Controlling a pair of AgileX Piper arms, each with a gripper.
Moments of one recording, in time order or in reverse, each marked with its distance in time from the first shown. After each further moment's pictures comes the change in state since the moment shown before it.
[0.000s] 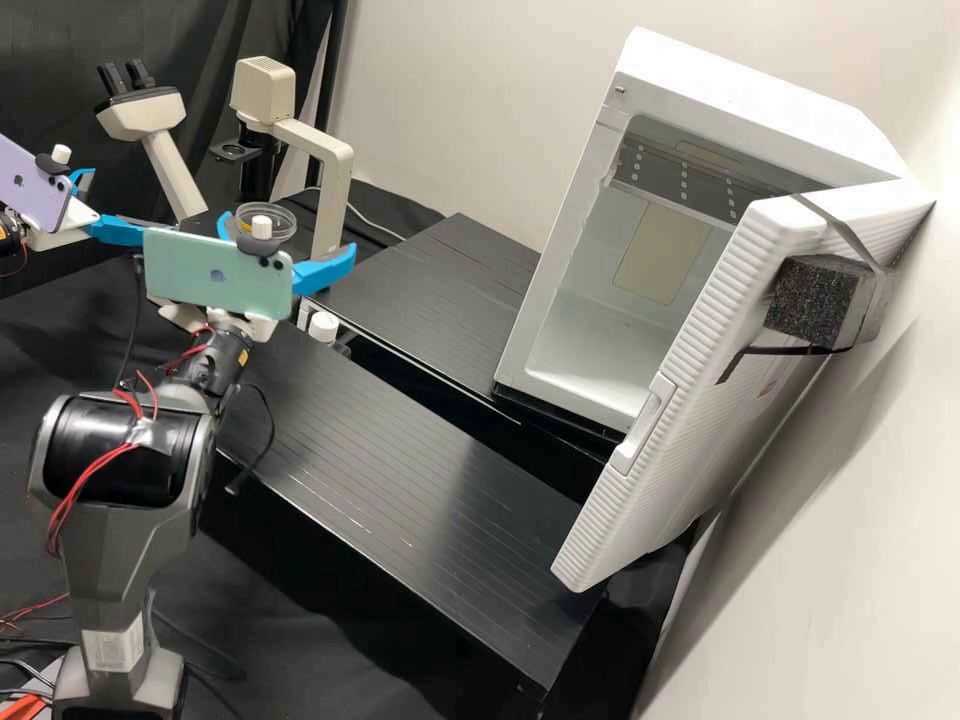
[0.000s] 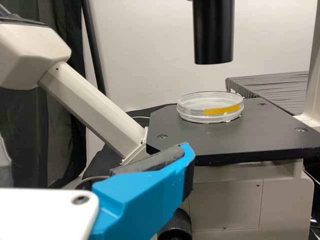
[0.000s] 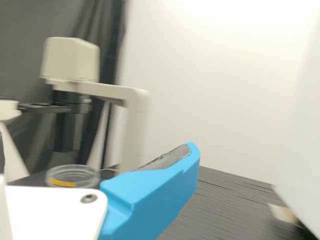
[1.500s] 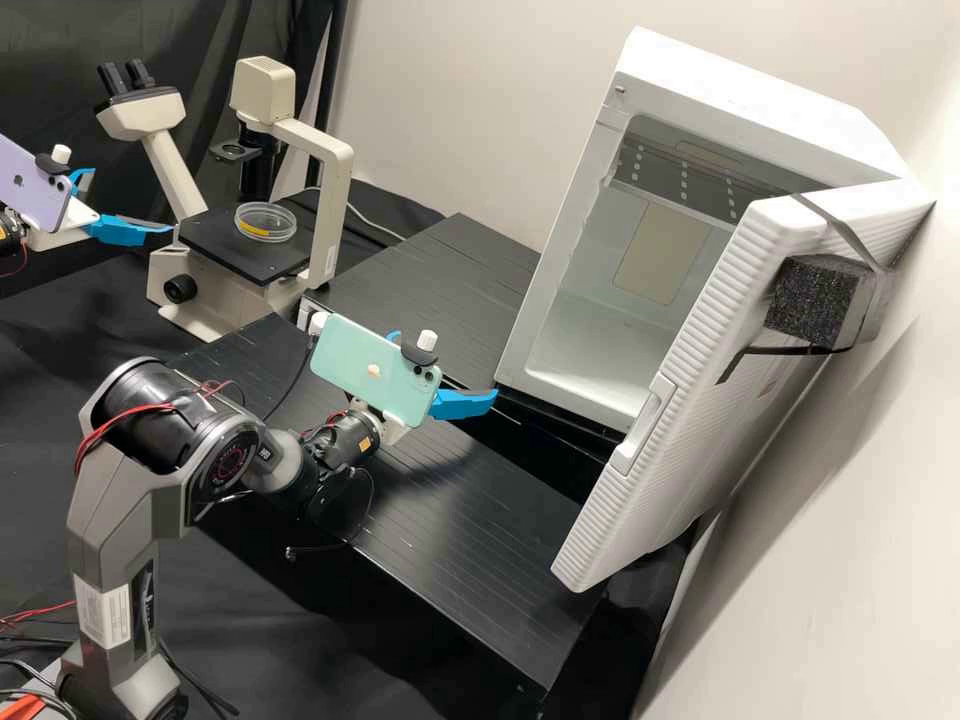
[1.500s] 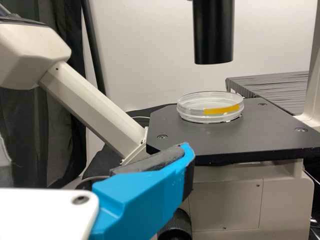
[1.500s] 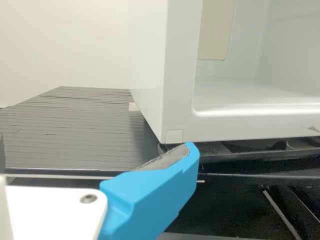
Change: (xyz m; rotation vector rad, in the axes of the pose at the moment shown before) left arm 0.000 0.000 0.000 0.000 0.000 0.000; right arm -0.044 0.058 0.166 0.044 -0.464 0.129
